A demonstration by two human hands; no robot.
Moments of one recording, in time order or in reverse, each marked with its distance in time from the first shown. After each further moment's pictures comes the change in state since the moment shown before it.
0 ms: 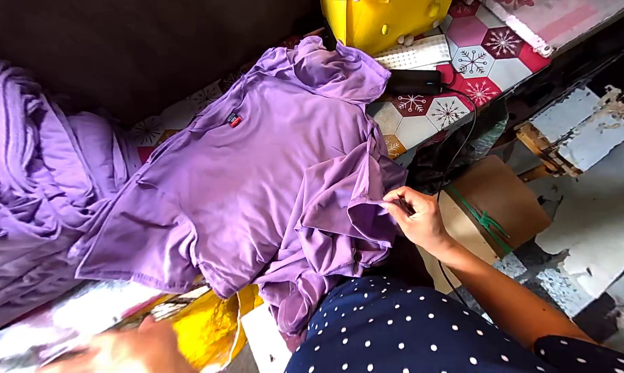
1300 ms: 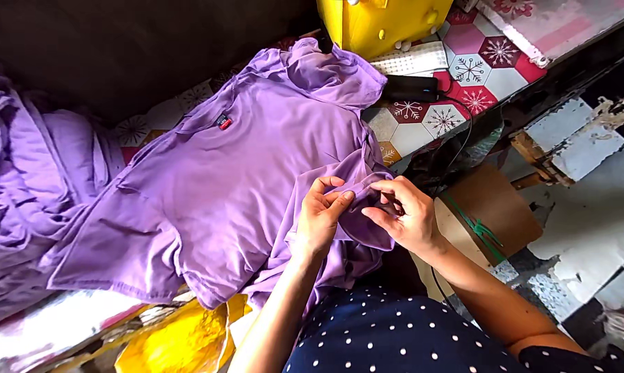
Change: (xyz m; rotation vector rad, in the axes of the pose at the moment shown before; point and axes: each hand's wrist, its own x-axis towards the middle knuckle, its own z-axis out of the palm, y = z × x) left_hand -0.134 0.279 0.012 -1.350 -1.191 0.396; right_hand 0.033 -0.016 -0.002 -0.138 0.039 -0.166
